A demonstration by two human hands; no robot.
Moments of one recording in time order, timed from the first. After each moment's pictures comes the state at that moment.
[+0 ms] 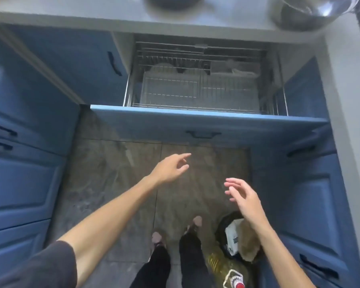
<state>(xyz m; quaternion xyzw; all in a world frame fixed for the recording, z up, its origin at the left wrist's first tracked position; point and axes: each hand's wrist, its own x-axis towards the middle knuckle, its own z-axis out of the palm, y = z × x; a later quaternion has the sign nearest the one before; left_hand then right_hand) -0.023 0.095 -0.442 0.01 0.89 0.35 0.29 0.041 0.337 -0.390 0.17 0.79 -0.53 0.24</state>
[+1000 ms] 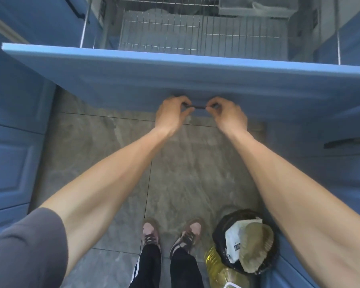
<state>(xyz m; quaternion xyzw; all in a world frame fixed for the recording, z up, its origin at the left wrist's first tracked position) -0.161 0.149 -0.584 -0.10 0.93 0.34 0.08 -0.185 0.315 -0.569 0.02 0.94 -0.30 0.17</state>
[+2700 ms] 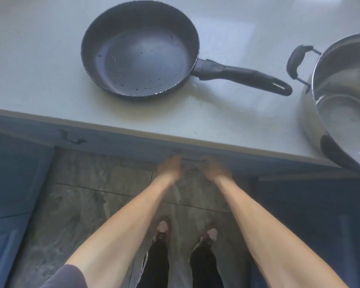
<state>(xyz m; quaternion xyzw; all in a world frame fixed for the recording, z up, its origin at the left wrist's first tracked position) -0.474 0.123 -0.526 -0.17 0.87 0.32 0.32 -0.508 0.268 -0.520 0.03 0.88 -0.23 0.41</state>
